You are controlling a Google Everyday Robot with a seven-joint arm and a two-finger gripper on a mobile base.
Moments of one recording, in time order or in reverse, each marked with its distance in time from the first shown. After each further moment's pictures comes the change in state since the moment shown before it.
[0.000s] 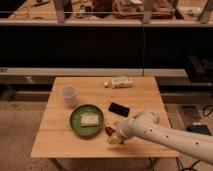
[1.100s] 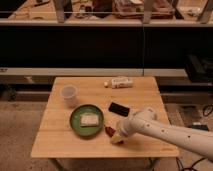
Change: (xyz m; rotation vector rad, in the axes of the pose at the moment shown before) arm 0.032 -0.016 0.032 -0.037 0.076 0.039
